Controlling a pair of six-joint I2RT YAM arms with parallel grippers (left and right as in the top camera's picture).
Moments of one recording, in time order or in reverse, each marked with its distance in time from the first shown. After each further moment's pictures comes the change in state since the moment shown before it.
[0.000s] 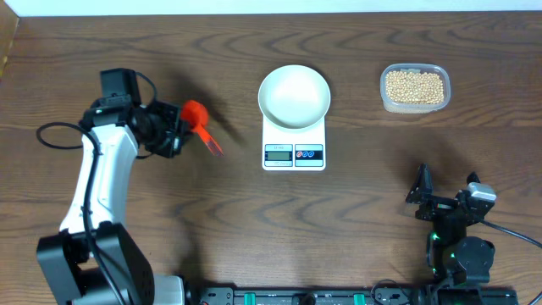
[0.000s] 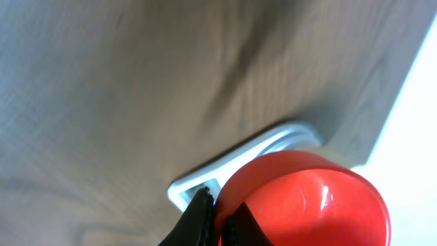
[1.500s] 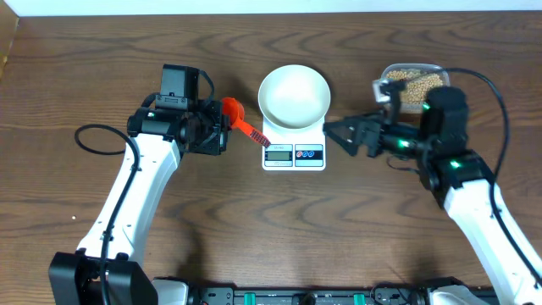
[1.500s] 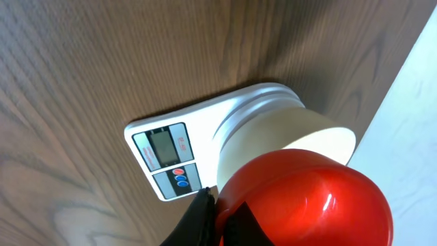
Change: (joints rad) left arm -0.298 -0.080 0.000 0.071 -0.169 -0.517; right arm 0.193 1.287 0.878 -0.124 -0.982 0.277
